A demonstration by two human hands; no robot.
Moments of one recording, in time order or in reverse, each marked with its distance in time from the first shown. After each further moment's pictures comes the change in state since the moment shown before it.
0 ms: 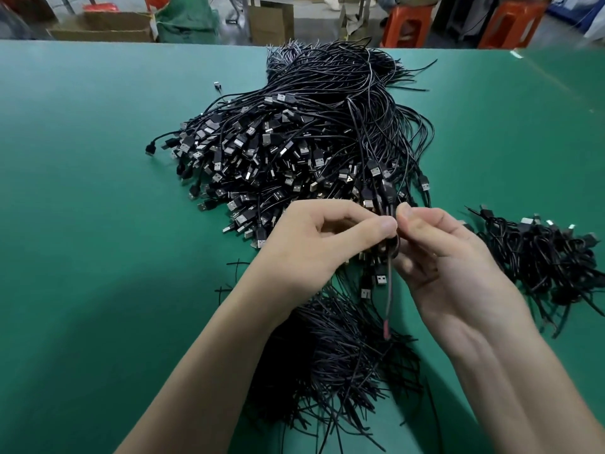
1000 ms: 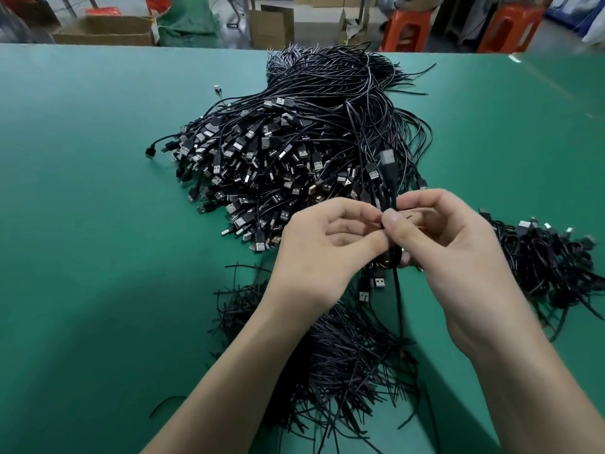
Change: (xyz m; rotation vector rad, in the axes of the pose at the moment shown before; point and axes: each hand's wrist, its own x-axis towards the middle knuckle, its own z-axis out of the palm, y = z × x) left_hand 0.003 -0.011 0.023 -0.060 0.231 -0.035; right_hand 0.008 -0.003 -0.014 -0.454 -0.120 -0.382
